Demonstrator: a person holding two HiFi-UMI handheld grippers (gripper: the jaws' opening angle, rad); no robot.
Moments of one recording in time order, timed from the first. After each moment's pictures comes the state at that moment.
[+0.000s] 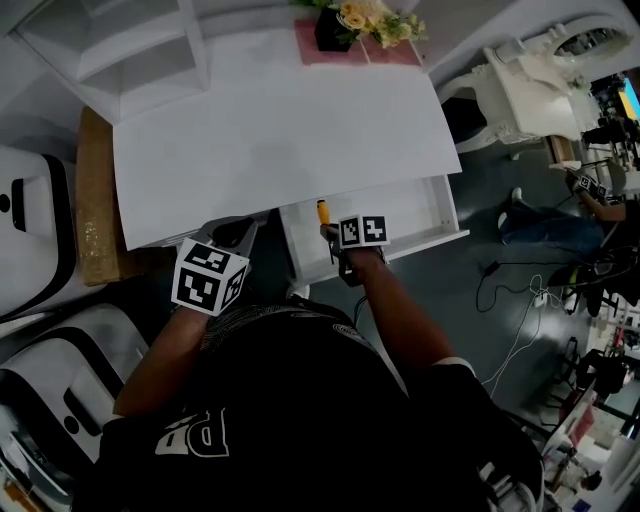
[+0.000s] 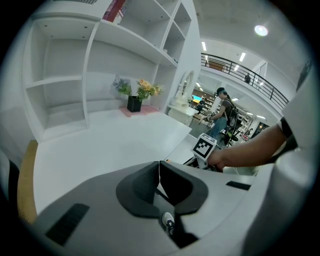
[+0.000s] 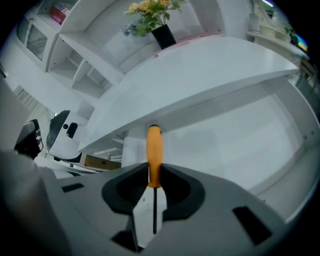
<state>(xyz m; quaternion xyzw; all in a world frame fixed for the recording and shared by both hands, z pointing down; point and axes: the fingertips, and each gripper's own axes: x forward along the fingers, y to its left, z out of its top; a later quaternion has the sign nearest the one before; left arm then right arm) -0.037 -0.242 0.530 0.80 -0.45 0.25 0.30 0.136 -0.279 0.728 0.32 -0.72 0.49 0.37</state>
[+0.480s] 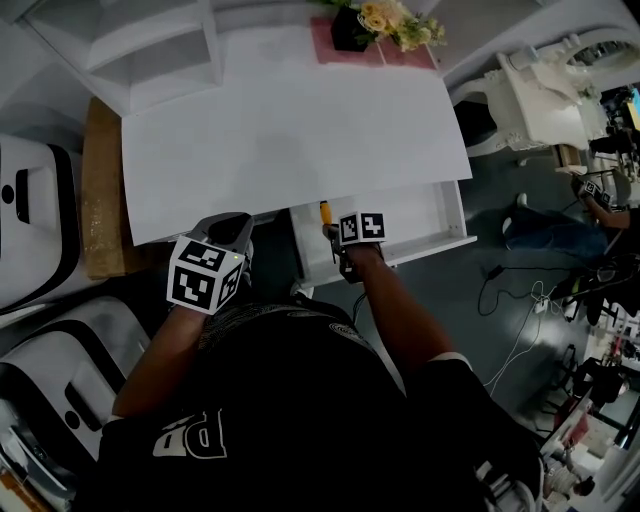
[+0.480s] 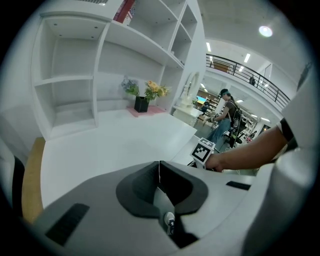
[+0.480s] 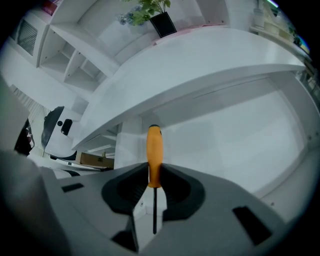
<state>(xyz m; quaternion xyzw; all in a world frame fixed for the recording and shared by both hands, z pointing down) -0.069 -0.245 0.529 0.79 -0.47 0.24 0.31 0.121 -0.281 0.755 0.32 -0.70 0.50 0.40</state>
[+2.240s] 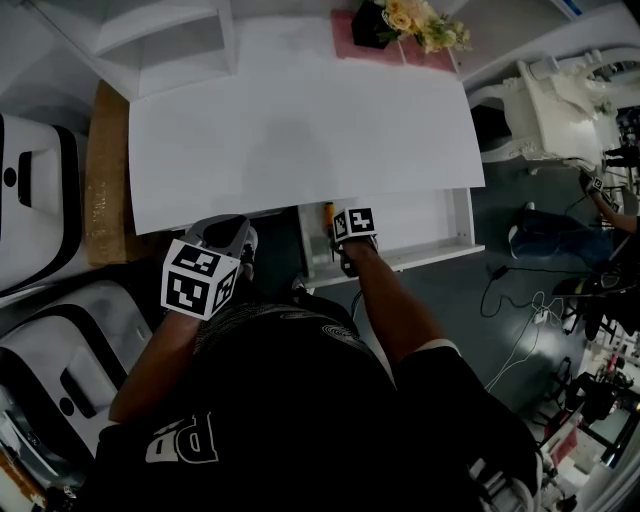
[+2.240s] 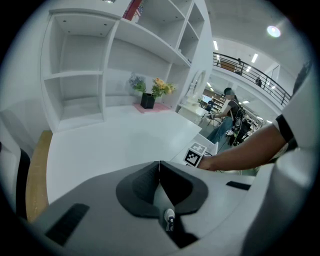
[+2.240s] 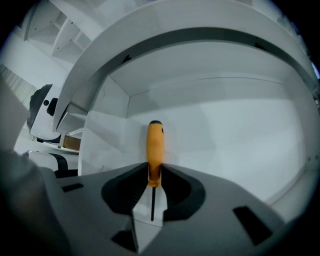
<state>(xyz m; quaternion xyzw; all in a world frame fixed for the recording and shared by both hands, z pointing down) -0.089 -0.233 0.537 0.77 -0.49 0.25 0.33 0.121 -0.278 0.814 0.30 -0.68 0.46 0.49</state>
